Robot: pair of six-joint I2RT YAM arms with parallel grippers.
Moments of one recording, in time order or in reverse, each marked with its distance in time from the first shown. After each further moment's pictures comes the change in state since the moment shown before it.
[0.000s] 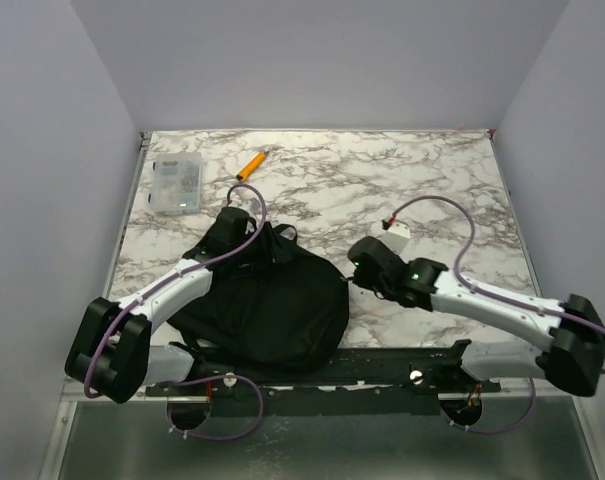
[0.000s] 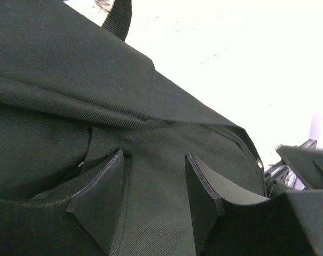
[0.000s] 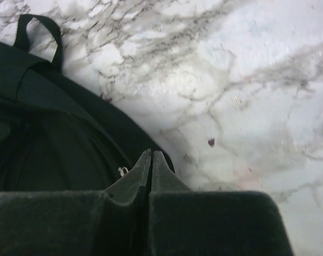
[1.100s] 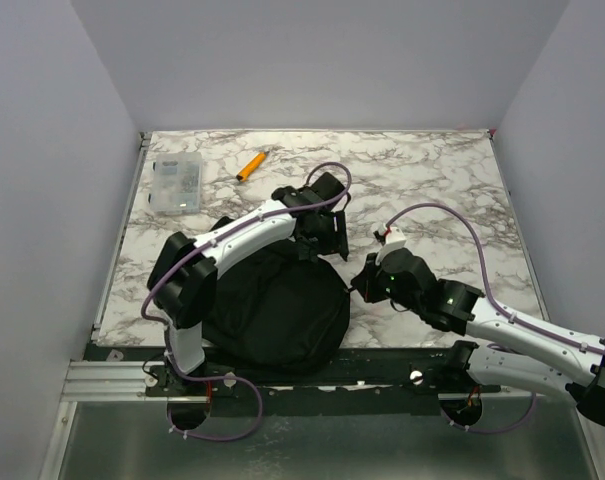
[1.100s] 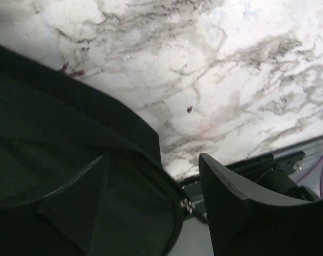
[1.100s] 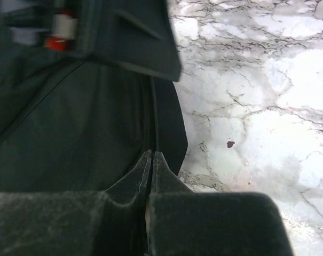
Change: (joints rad) left arm -0.322 0.512 0.817 -0.719 -0.148 -0.143; right arm 0.000 -0.403 -0.257 0.215 -0.292 -0.462
